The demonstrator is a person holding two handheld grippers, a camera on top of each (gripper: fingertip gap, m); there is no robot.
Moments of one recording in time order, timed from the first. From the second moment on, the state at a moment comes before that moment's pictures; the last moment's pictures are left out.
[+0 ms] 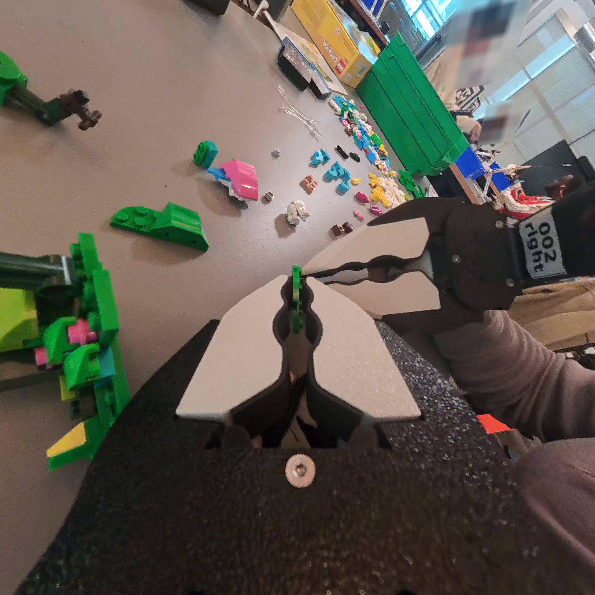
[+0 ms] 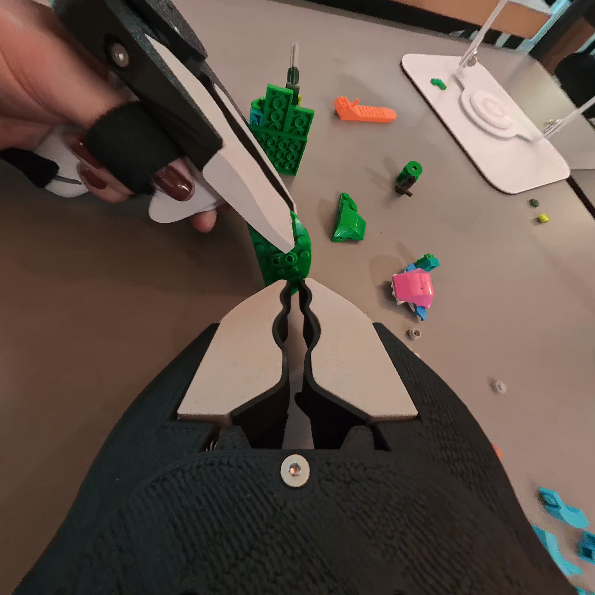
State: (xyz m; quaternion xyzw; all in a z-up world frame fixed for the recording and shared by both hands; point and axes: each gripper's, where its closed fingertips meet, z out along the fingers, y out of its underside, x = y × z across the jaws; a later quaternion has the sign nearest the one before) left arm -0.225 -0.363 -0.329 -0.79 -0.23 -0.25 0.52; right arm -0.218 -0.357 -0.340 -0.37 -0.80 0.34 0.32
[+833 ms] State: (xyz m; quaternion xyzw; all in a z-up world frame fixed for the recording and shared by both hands) left arm -0.226 -0.362 -0.331 -0.79 -0.23 -0.23 0.52; right arm -0.222 -0.354 -0.341 -0.40 -0.79 0.37 0.29
